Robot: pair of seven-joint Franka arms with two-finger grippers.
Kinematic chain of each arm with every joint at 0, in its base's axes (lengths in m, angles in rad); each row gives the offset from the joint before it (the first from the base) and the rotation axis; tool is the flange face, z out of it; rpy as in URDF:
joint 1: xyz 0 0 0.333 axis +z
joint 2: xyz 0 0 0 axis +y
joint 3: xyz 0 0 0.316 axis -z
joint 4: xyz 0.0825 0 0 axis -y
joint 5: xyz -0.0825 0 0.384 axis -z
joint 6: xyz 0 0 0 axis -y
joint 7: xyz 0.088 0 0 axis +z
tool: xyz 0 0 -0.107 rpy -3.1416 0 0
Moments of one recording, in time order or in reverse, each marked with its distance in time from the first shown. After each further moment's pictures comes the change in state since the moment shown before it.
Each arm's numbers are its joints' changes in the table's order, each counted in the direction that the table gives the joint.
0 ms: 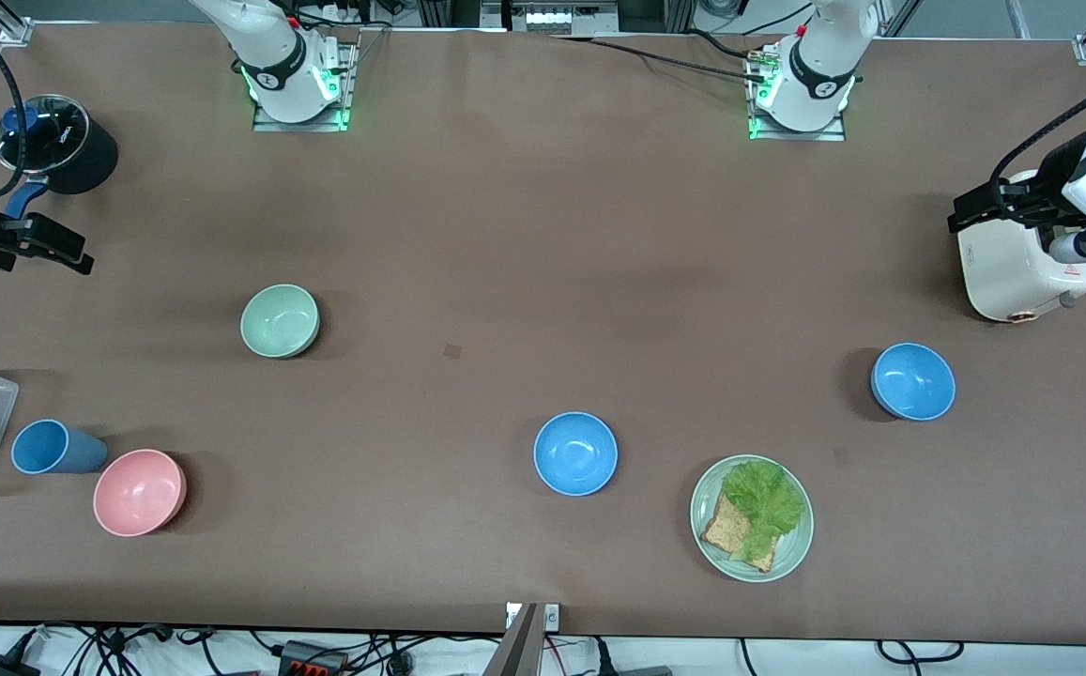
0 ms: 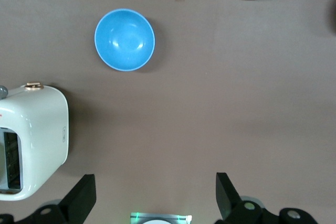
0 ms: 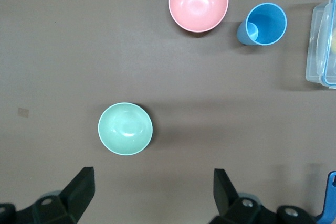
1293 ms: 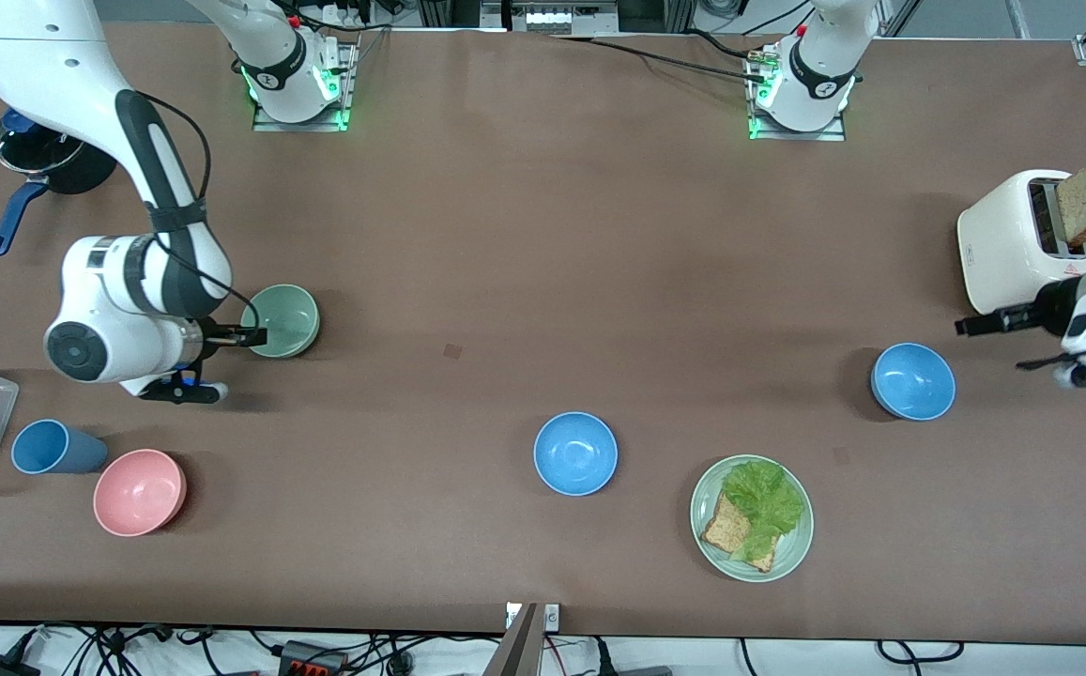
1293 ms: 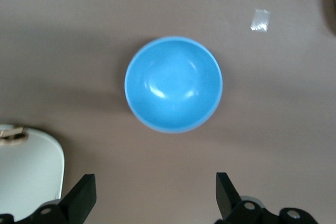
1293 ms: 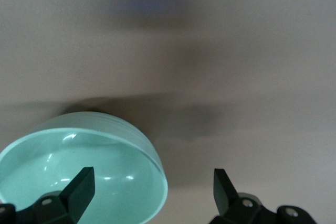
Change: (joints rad) left arm 0.130 0.424 -0.021 0.003 -0.094 0.358 -0.007; right arm 0.079 0.482 -0.011 -0.168 0.002 0.269 -0.121
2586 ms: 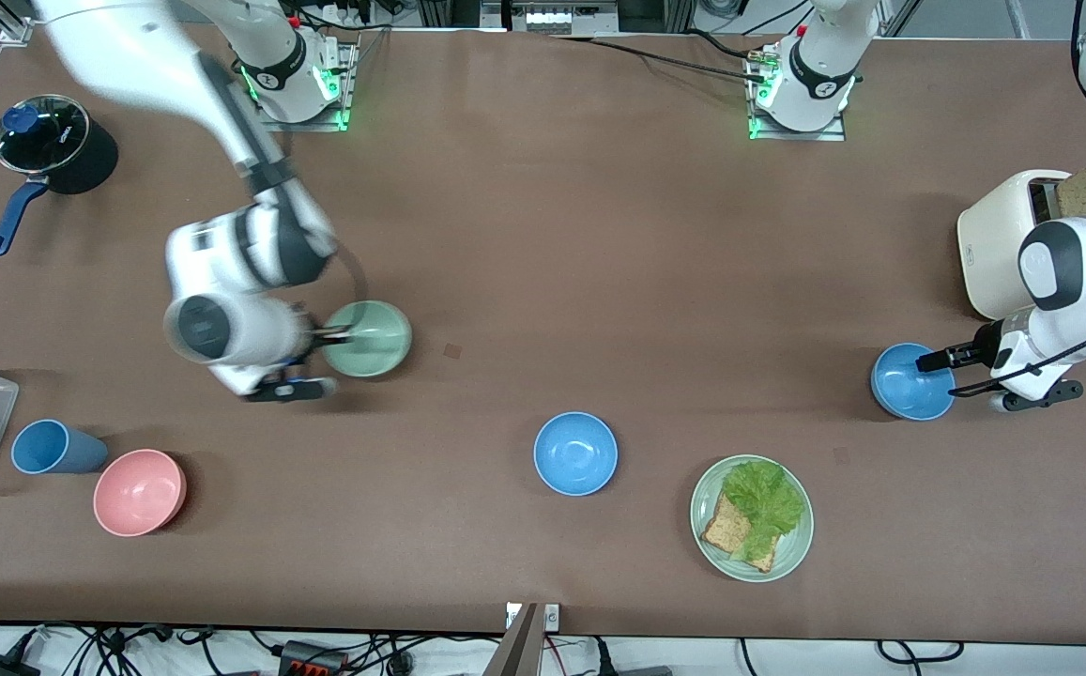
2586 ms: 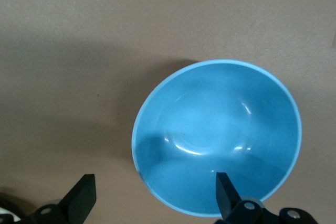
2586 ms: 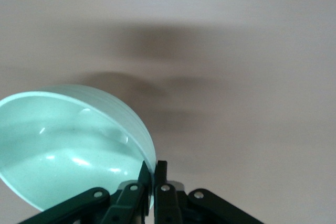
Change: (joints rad) left arm 0.022 0.134 -0.019 -0.156 -0.083 0.357 0.027; right arm 0.214 -0.015 -0.162 0.114 -0.008 0.025 -0.203
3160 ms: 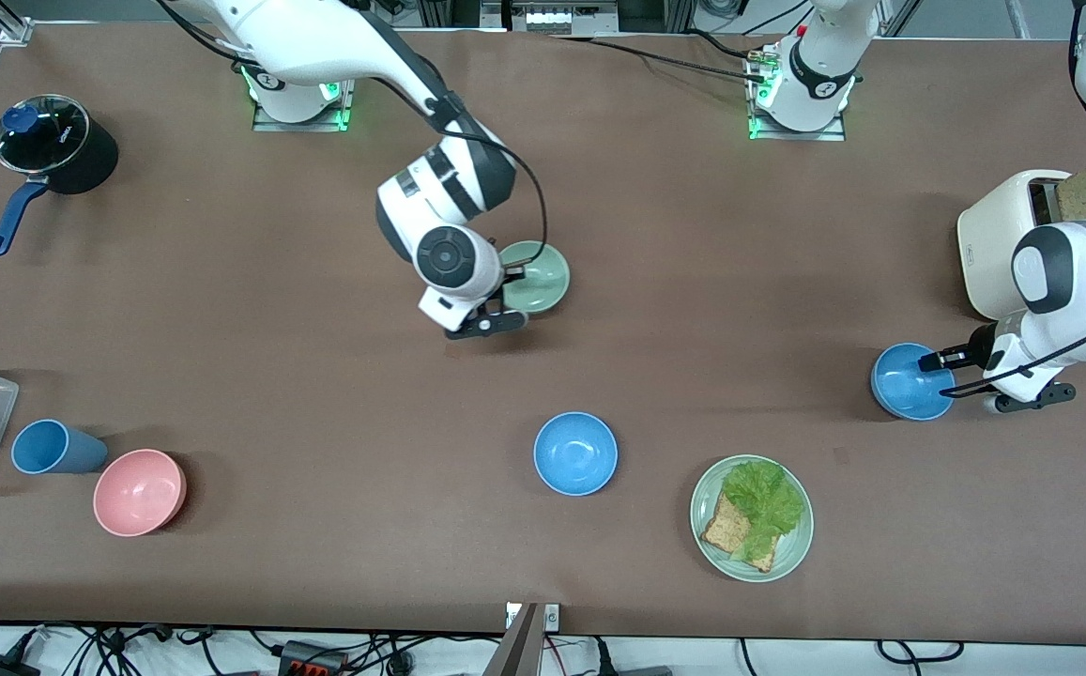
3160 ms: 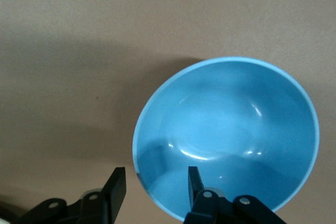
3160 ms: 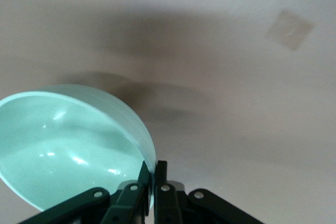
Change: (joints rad) left arm -0.001 0.022 0.000 0.000 -0.031 0.015 0.002; right arm 0.325 0.134 -0.002 0.107 -0.198 0.021 -0.134
